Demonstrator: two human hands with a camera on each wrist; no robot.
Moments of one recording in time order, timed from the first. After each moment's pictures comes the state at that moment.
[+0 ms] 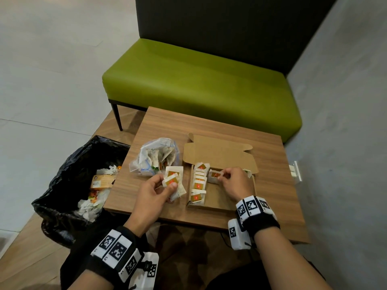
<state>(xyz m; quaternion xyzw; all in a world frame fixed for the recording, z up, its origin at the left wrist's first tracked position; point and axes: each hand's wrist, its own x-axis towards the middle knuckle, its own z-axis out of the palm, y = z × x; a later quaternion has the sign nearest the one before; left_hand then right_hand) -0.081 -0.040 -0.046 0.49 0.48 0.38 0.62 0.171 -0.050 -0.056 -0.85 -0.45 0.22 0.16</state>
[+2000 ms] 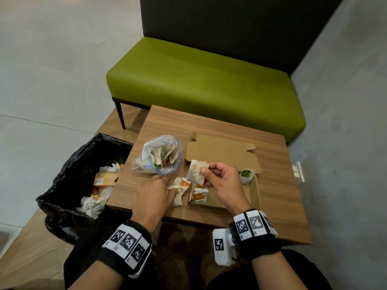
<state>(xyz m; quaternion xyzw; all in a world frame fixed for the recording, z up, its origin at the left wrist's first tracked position) -0.078 -0.032 -0.048 0.77 0.61 0.10 0.16 0.107 -0.069 -0.011 -0.62 -0.42 0.43 0.50</state>
